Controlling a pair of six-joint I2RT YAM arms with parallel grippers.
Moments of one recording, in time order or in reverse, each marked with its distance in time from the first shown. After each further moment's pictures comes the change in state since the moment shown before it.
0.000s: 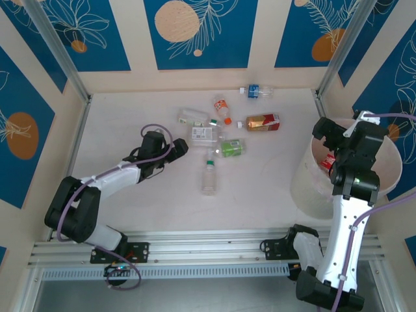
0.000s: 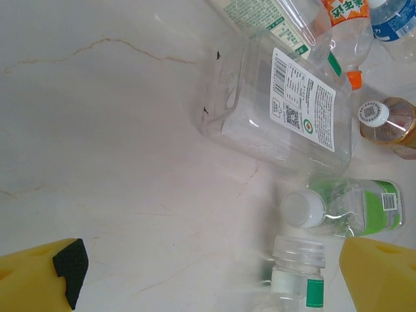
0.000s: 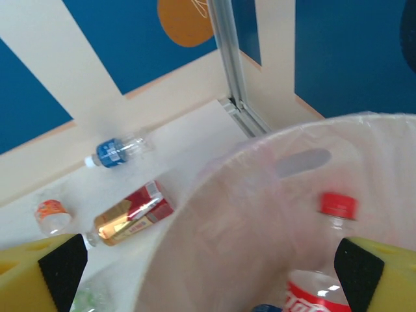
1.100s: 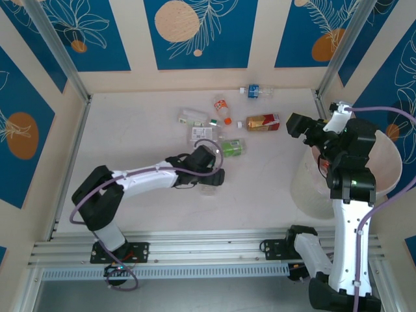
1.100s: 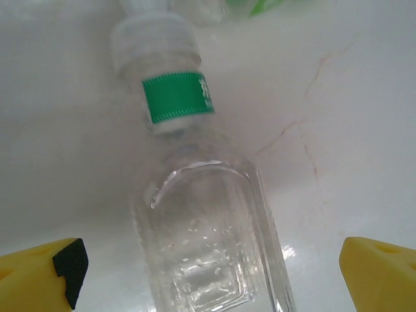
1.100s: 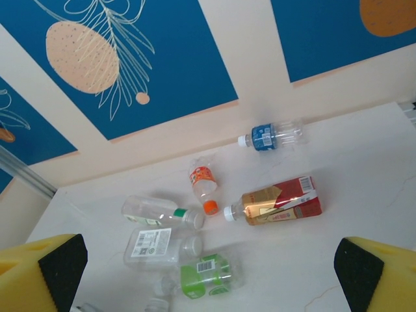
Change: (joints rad) left arm -0.465 0.222 0.324 -0.430 -0.190 0.216; right arm 0.203 -0.002 -0.001 0.109 -0.305 0.060
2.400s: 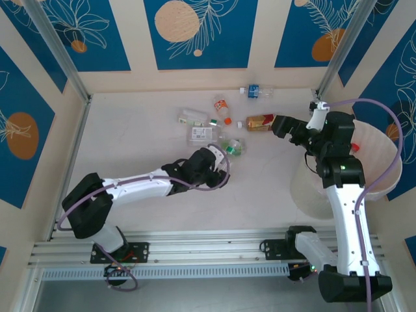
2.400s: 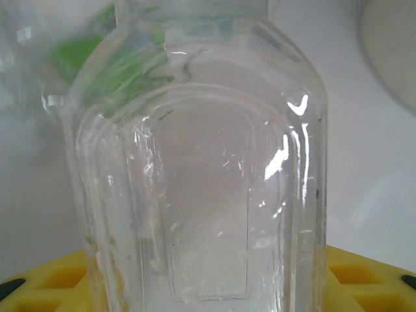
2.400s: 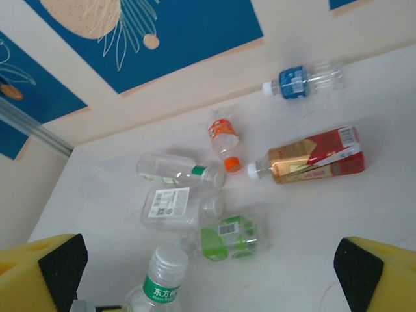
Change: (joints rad) left arm -0.064 -0.134 -0.111 0.328 0.082 0.377; right arm 0.131 0.097 -0.053 0.012 0.002 0.053
